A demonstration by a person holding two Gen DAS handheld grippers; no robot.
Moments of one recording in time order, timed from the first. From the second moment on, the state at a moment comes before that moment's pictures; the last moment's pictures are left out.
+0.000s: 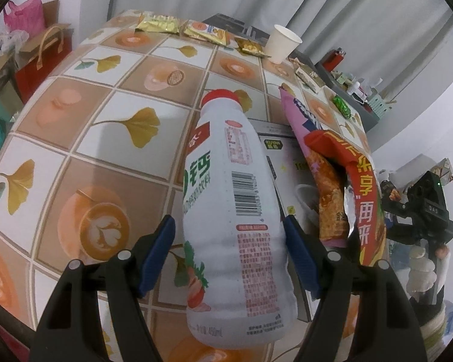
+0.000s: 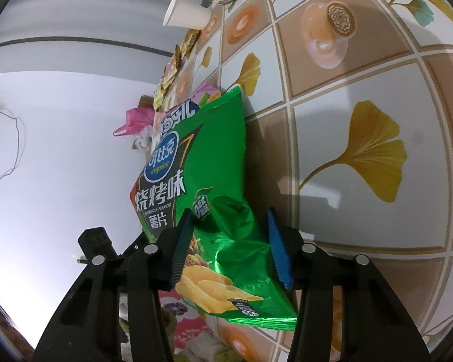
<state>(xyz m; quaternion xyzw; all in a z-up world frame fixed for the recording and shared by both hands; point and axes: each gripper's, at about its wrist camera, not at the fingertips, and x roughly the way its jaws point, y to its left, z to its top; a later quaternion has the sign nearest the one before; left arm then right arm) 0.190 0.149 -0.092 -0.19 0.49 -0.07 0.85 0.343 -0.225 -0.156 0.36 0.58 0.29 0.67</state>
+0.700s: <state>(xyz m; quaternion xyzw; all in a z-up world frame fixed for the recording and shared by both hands) 0.185 0.156 -0.089 -0.21 0.48 -0.06 0.85 0.310 -0.251 -0.120 0.36 0.52 0.33 0.70</state>
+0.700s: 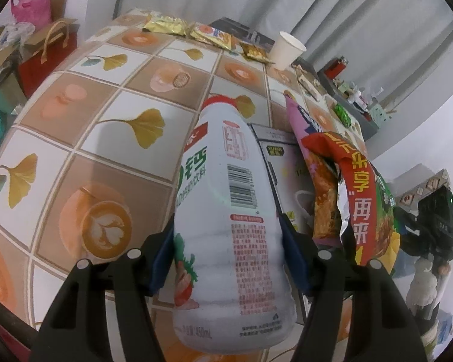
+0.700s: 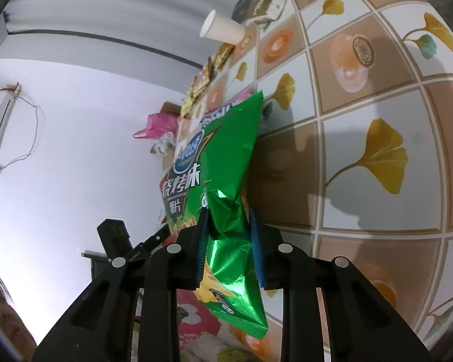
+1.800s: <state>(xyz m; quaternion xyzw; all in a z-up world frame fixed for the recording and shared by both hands) 0.163 0.178 -0.087 -0.25 0.46 -0.07 0.85 0.301 -0.235 -0.101 0.39 0.48 0.37 0.69</state>
